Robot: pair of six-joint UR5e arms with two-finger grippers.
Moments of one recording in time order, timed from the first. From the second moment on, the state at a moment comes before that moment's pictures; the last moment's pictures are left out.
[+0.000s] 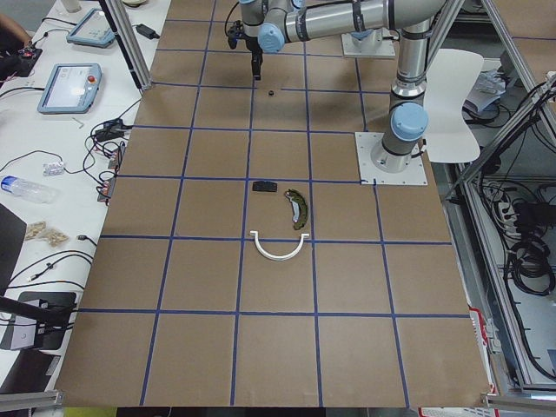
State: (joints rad) left arm -1.83 -1.85 -1.70 -1.18 1.50 -0.21; right arm 0.92 -1.33 1.70 -1.95 -1.63 -1.40
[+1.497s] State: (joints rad) left arm -1.93 -2.03 -1.84 -0.91 1.50 -0.31; right arm 0.65 -1.04 1.67 -2.14 -1.45 -2.24
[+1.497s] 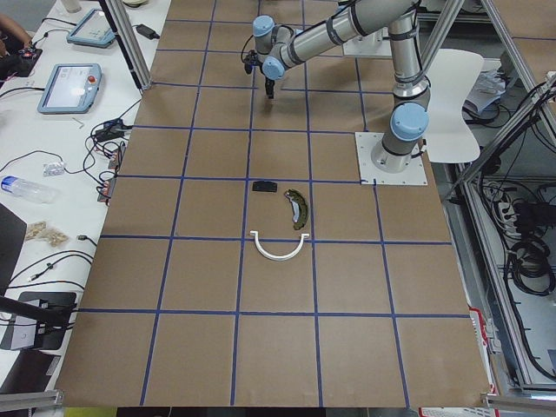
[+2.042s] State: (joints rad) left arm -1.93 -2.05 -1.84 -0.89 1.50 -0.30; right arm 0.65 -1.03 1.68 -2.14 -1.45 -2.23
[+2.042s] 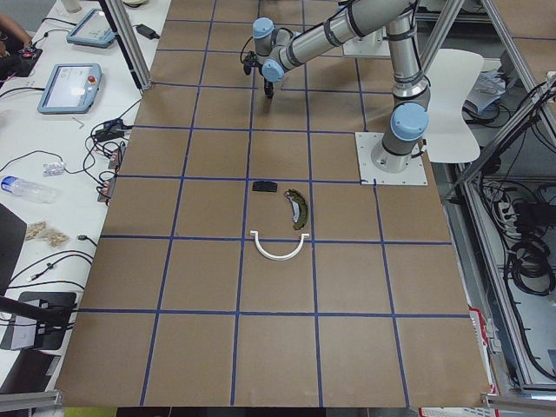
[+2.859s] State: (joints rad) left arm -1.83 -1.99 -1.75 -1.05 1.55 -0.18; right arm 0.65 -1.01 1.67 -2.14 -1.45 -2.22
